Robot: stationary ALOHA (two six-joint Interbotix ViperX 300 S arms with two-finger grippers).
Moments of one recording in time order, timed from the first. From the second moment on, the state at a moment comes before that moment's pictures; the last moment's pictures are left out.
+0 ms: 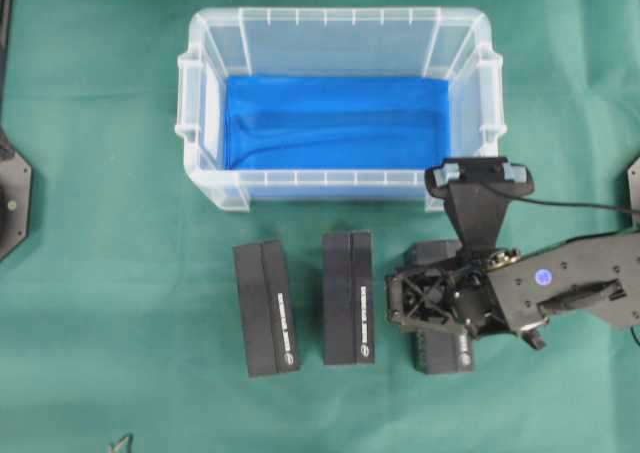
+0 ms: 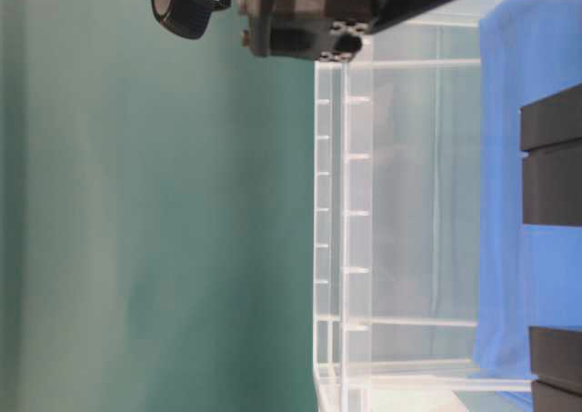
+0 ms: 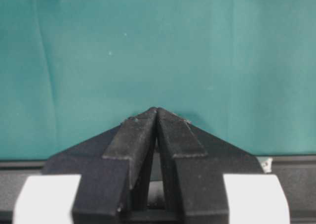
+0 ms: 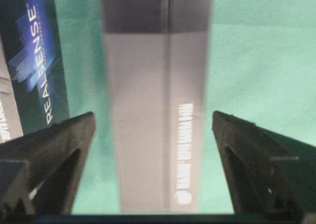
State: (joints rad) left arm -0.05 -0.74 0.47 0.03 1.48 -0.03; right arm 0.34 0.06 0.30 -0.07 1.14 2.08
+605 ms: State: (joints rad) left arm -0.05 -0.74 0.47 0.03 1.48 -0.03; right arm 0.34 0.03 0.14 -0.12 1.36 2.06
